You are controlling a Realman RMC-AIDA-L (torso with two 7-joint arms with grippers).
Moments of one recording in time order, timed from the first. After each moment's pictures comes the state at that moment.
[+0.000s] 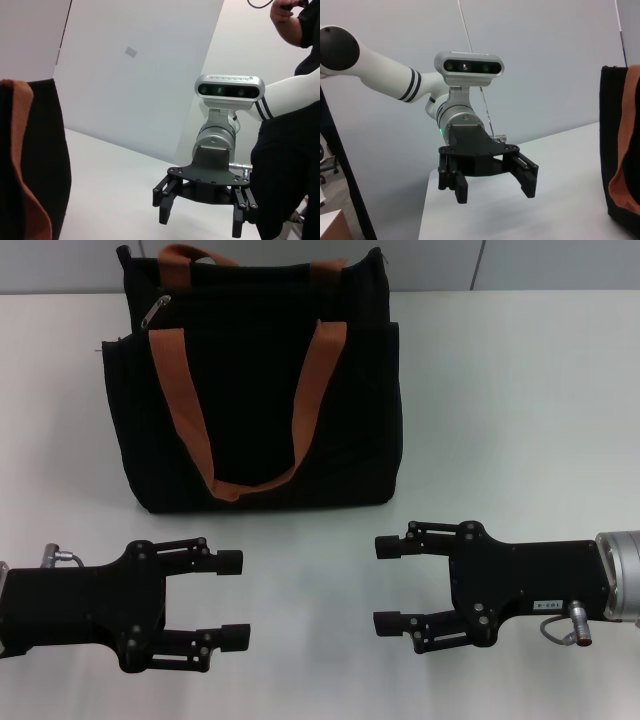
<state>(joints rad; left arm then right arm) -0.42 -2.00 0.76 0.47 1.98 1.88 -1.13 0.48 2.08 -1.02 -0.46 -1.79 -1.67 1.10</state>
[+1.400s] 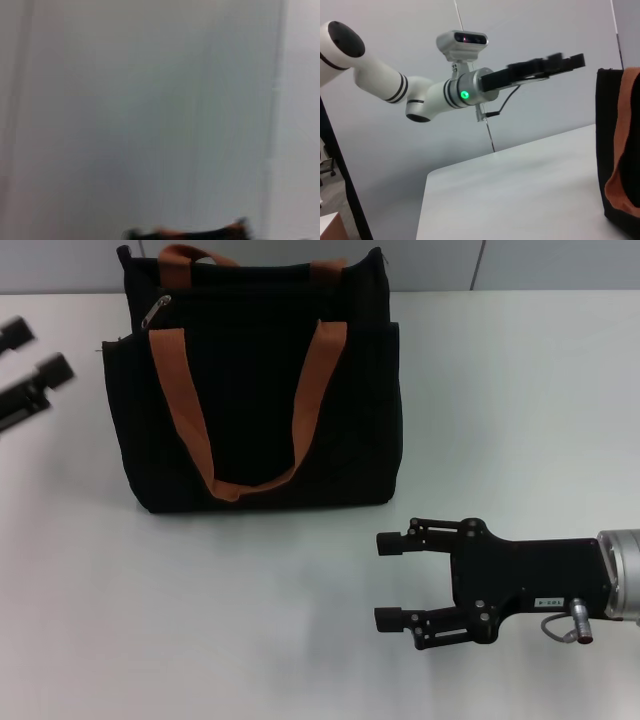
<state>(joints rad) -0.42 -1.97 0.13 0.47 1.98 1.88 -1.12 0.47 2.08 -1.01 -0.46 -1.79 -1.67 1.10</state>
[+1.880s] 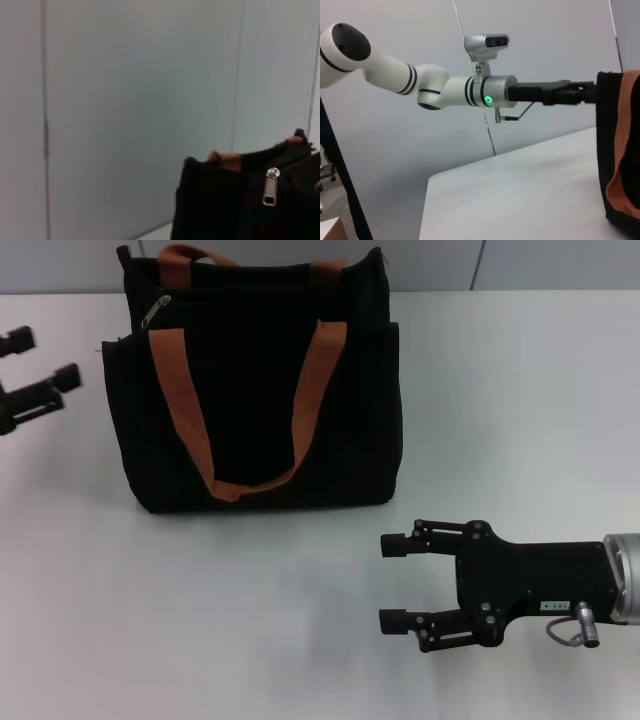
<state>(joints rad) -0.47 -1.94 0.29 0.57 1.99 1.55 -1.11 0.46 2.07 -1.00 -0.46 -1.78 -1.69 1.10</state>
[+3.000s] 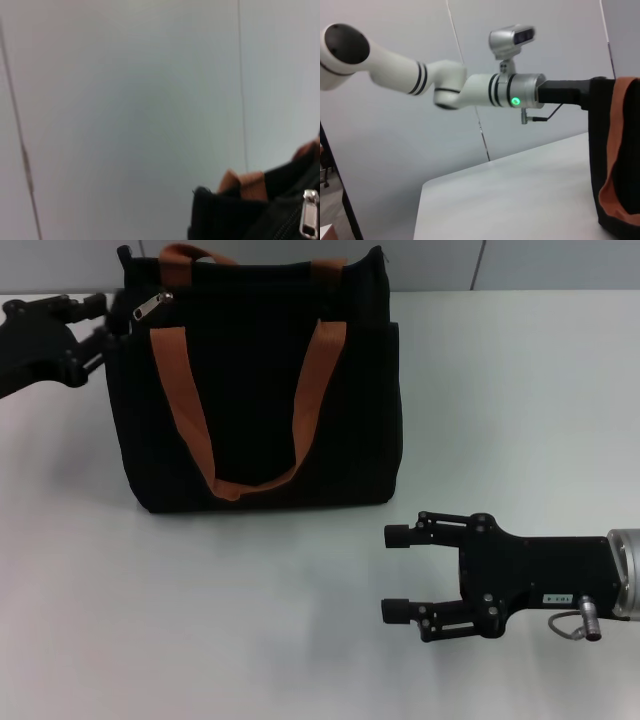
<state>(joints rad) -0.56 -2.01 0.42 0.58 1.91 1.34 -1.05 0.46 2.07 -0.98 -0.46 -1.78 -1.69 1.10</state>
